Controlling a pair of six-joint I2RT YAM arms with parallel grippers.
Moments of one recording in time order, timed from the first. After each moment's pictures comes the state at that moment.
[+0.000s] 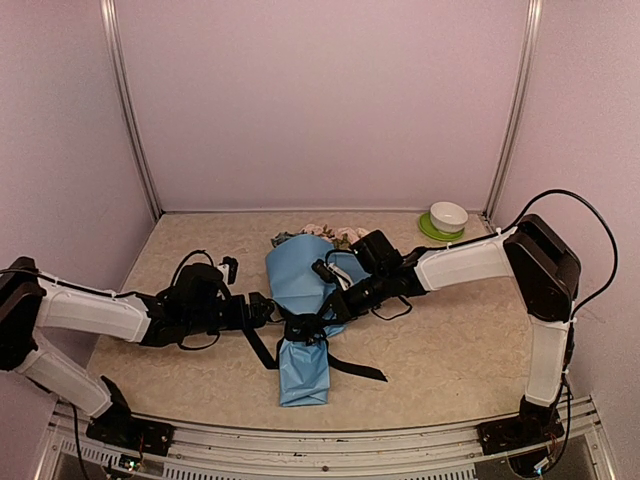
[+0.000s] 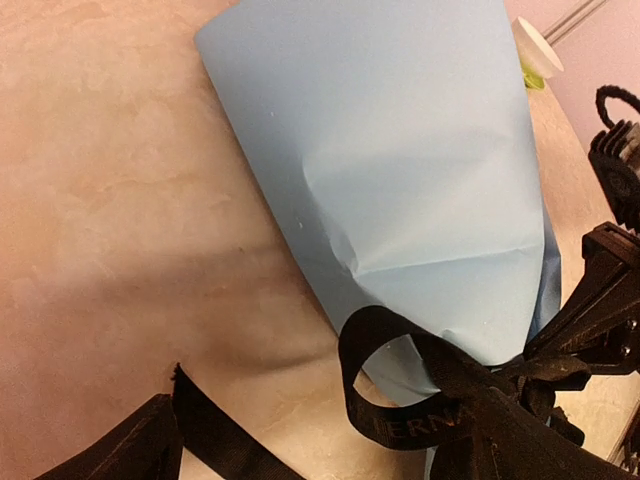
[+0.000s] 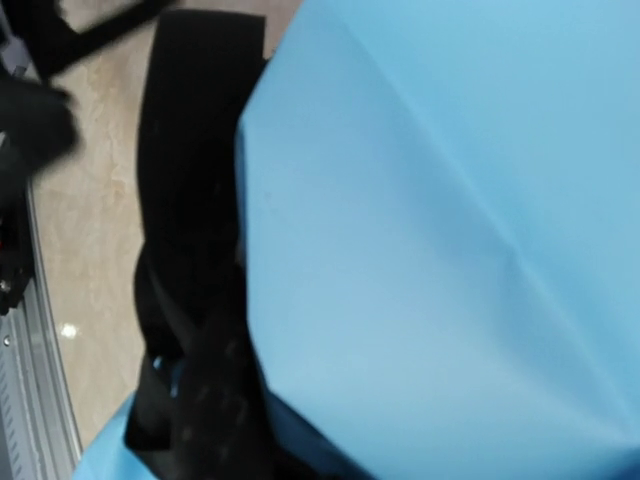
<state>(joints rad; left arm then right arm) -0.75 1.37 0.54 0.22 -0.11 -0.64 0.80 1.98 1.23 -0.08 -0.66 0.32</state>
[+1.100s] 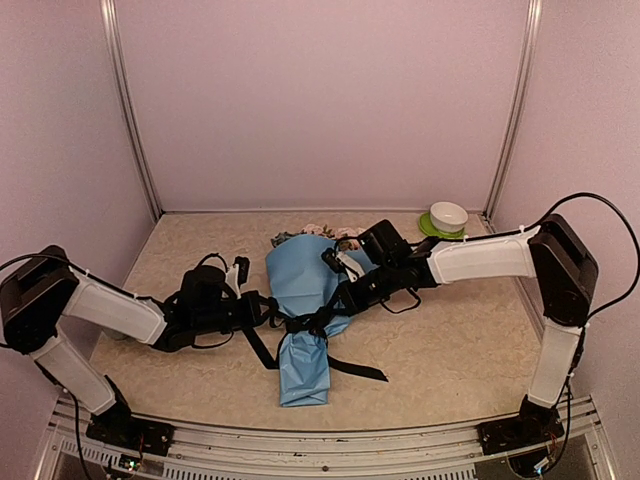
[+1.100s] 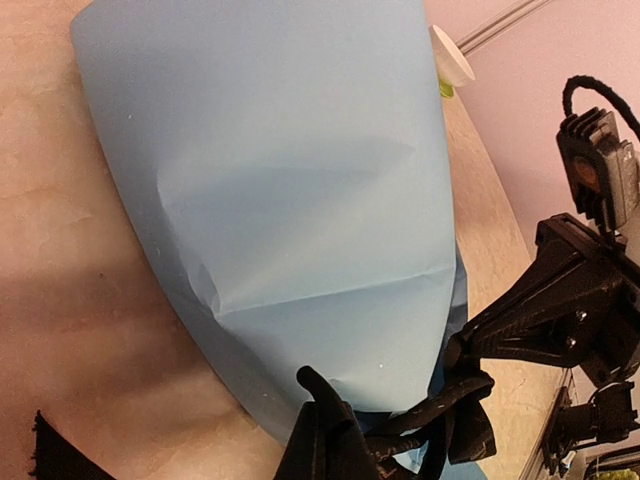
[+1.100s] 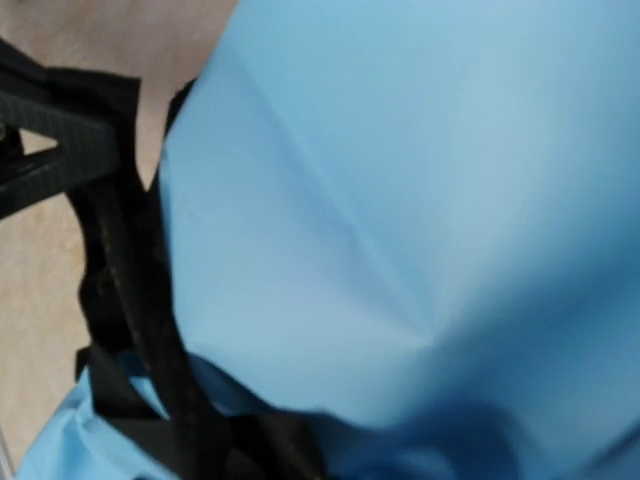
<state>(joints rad) -0.74 1.56 0.52 0.59 0.11 -0.76 0.80 1.89 1.23 -0.19 -0.47 0.27</state>
